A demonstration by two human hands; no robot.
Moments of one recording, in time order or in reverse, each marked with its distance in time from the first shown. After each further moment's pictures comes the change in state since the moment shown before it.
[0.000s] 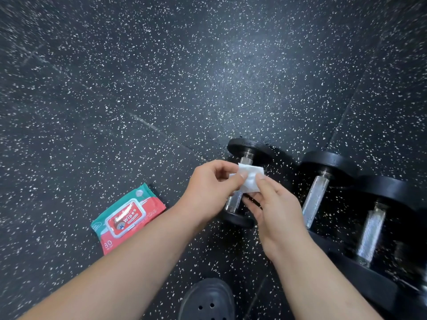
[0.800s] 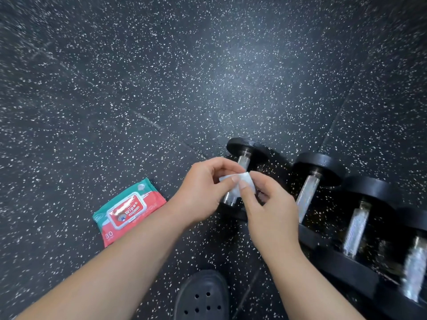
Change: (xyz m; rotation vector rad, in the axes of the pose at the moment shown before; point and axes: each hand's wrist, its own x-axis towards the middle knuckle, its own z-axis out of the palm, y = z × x) left_hand -0.024 0.010 -0.018 0.036 -0.140 0.187; right_hand -0.039 -0.002 -0.006 -0.783 0.027 -0.495
